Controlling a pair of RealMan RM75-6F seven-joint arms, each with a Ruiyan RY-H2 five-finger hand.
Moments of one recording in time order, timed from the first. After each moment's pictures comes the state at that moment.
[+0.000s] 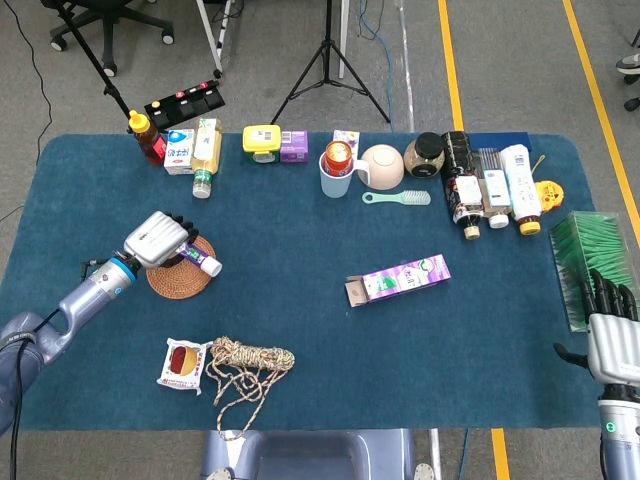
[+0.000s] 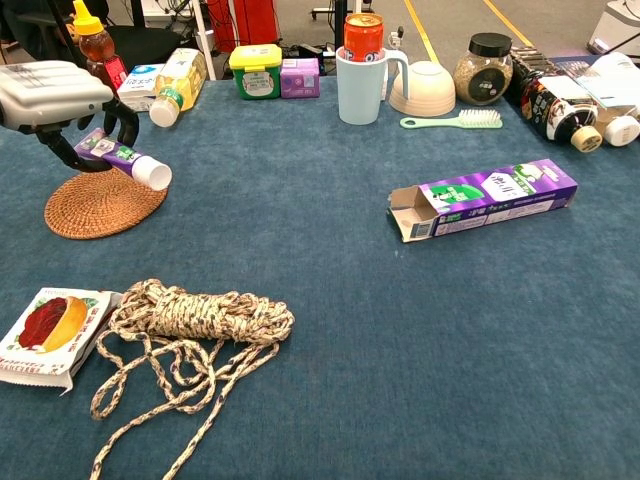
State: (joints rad) left arm -0.83 -1.61 0.13 -0.53 1.71 1.03 -0.43; right arm 0.12 -1.18 0.14 -1.56 -1.31 1.41 -0.19
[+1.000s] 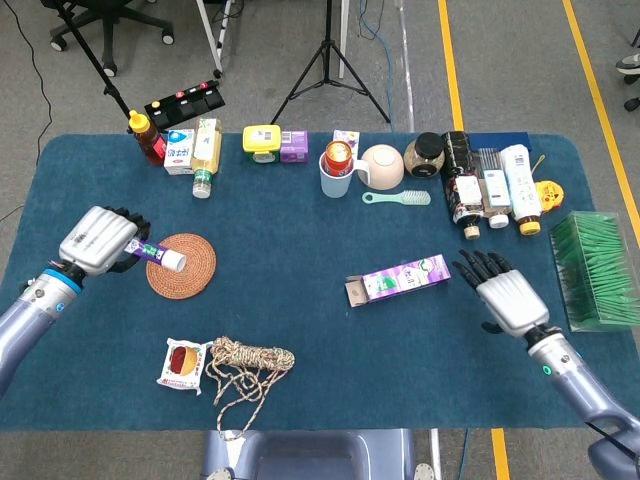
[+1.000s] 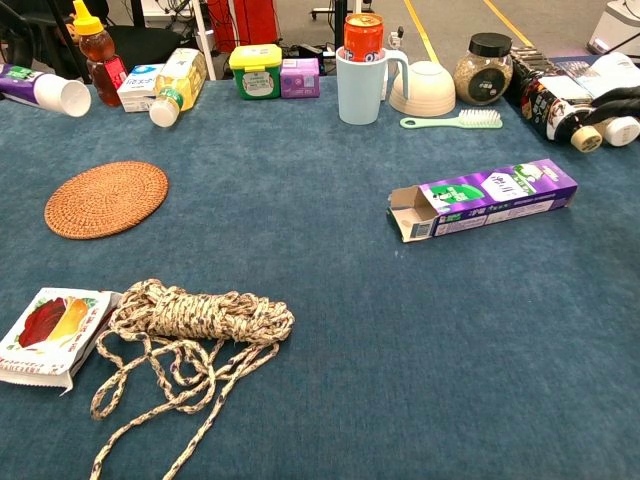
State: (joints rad) left arm -0.74 -0.98 -0.02 -1.53 1.38 0.94 0.11; right arm 0.50 -1.13 0.09 -1.47 -1.58 0.96 -0.16
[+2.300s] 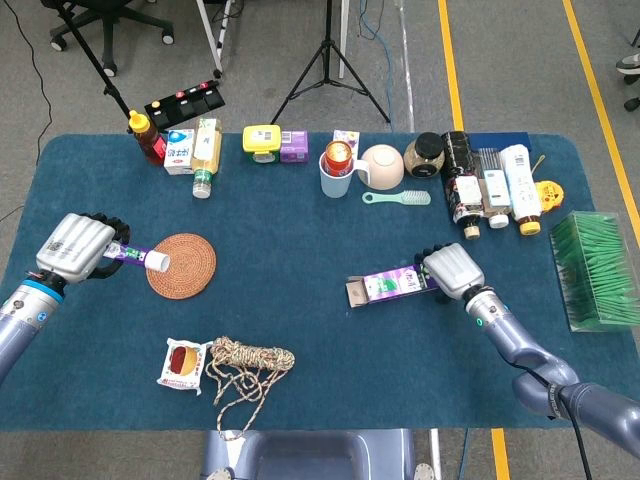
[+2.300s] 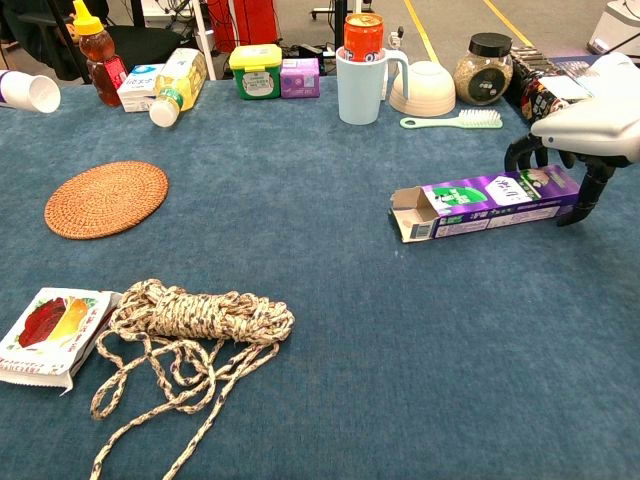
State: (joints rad) left arm -0.65 -0.97 -0.06 -1.54 1.35 0.95 0.11; right arm 0.74 -1.42 0.11 -1.17 -1.39 0.75 -0.16
